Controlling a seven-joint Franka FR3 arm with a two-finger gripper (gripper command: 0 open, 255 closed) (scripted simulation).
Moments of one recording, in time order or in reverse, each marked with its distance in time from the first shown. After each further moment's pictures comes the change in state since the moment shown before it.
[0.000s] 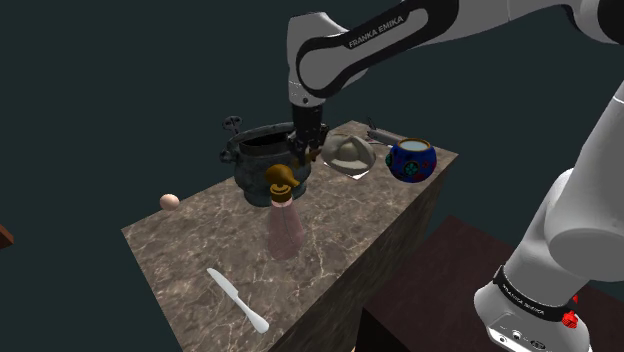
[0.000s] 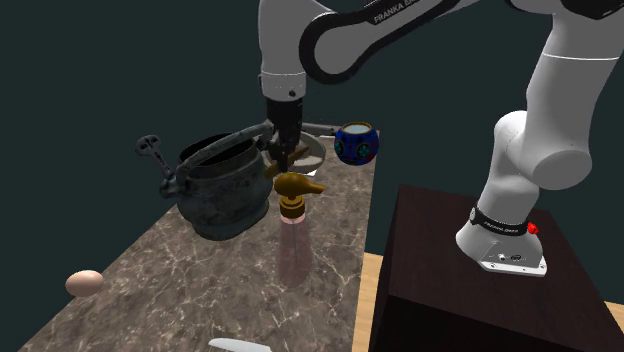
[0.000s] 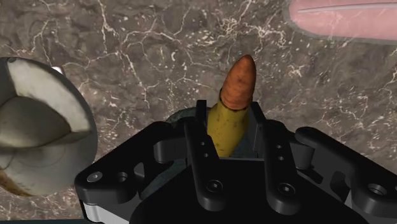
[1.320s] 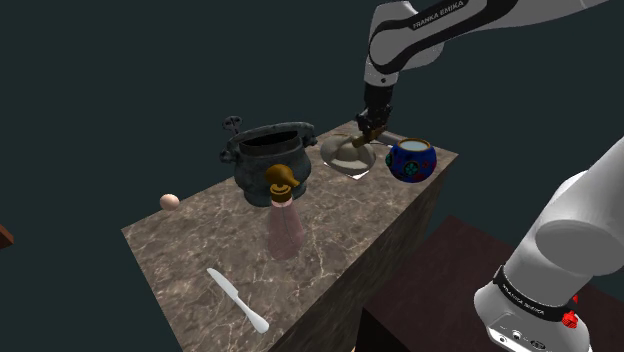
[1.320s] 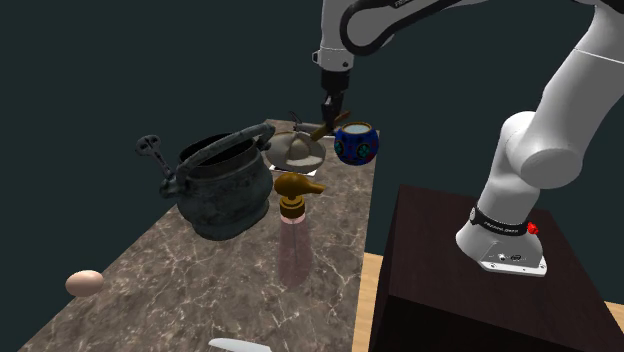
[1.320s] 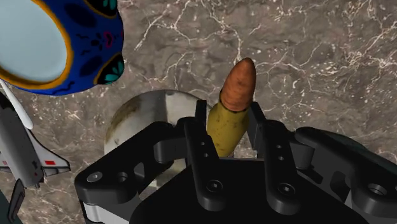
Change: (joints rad) arm -0.181 -0.244 -0.222 -0.239 0.013 -0.008 -0.407
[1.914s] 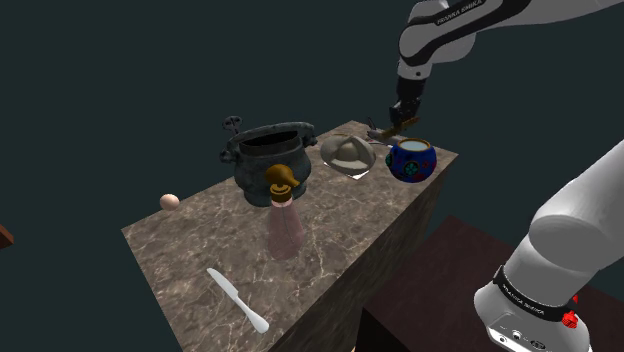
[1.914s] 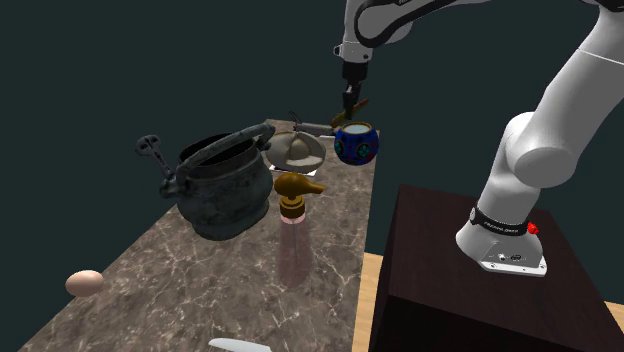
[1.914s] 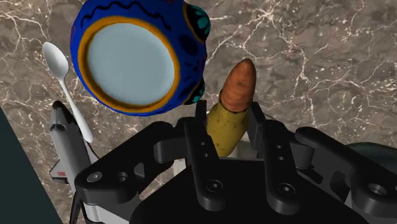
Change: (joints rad) arm -0.098 -0.021 -0.141 -0.012 -0.029 -0.010 -0.223
